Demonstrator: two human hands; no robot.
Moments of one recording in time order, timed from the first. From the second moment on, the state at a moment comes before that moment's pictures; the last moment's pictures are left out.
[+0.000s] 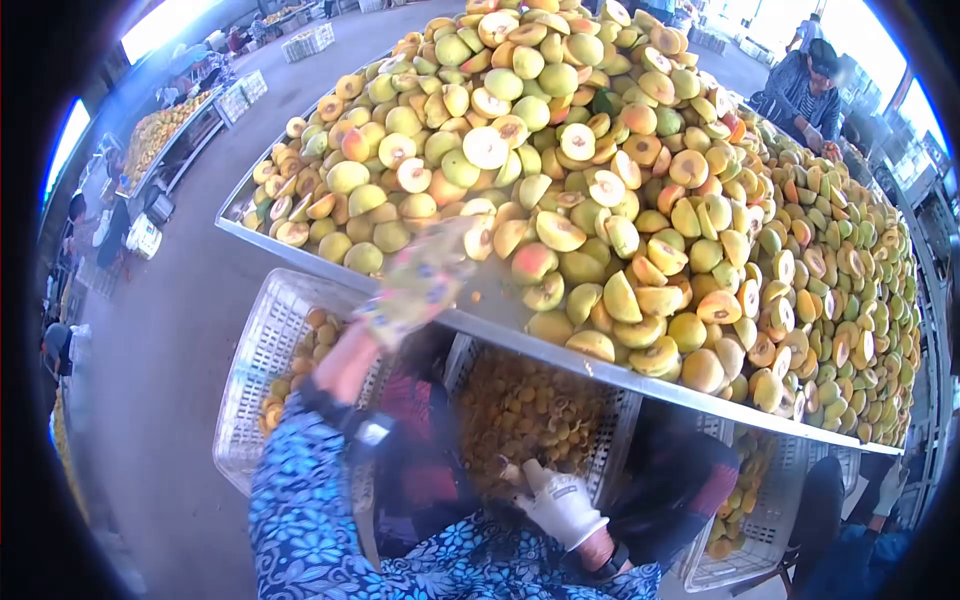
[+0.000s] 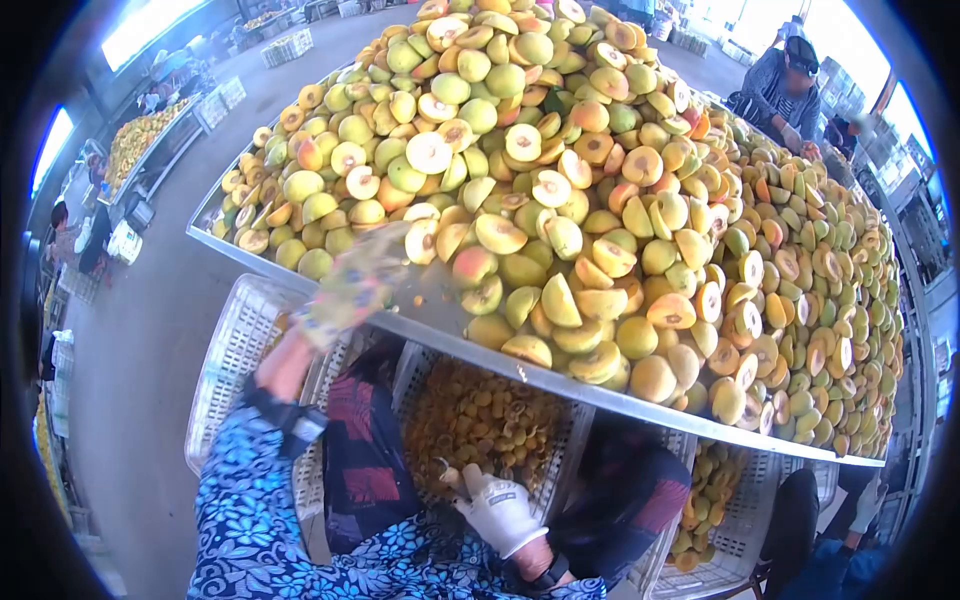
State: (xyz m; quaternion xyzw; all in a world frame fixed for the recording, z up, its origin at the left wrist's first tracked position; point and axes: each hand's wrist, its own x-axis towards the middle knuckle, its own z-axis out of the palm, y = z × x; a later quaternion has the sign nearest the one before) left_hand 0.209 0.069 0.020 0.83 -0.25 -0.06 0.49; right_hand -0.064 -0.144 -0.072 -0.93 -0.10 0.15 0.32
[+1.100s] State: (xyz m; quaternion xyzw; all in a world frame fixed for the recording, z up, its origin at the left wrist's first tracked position) left_hand -0.021 0.043 0.027 0.59 -0.01 -0.01 0.81; right_hand -0.061 -0.103 0.037 -0.80 -0.12 0.09 0.59
